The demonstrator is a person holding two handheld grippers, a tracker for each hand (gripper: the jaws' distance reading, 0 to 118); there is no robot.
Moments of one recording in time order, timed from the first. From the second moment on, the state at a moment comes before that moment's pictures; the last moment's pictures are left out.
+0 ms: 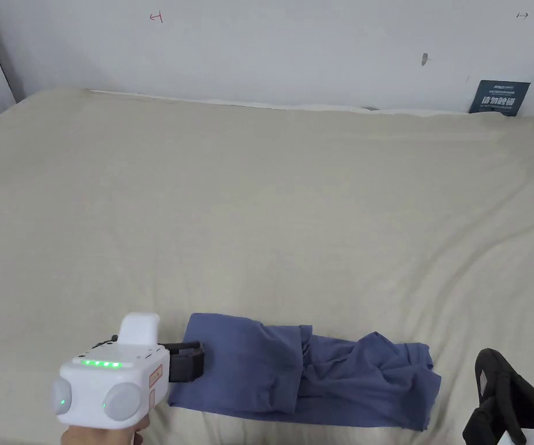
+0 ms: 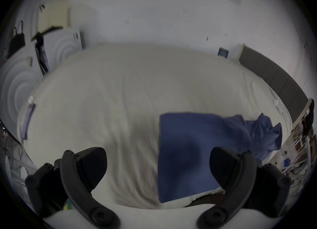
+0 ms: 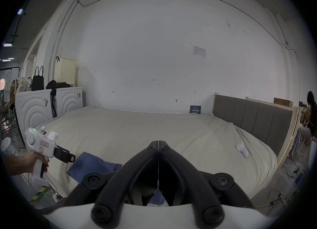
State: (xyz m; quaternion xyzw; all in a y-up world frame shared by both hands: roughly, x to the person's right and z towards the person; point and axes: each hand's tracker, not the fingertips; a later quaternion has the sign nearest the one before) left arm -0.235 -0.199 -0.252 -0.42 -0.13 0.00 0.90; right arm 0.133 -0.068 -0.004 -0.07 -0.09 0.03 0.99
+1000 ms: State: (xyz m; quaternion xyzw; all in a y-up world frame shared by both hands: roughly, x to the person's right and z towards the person) left arm -0.352 -0.148 -0.257 -0.39 0.00 0.03 0.92; right arm 0.123 -0.059 -0.011 -0.09 -0.09 -0.01 0.99
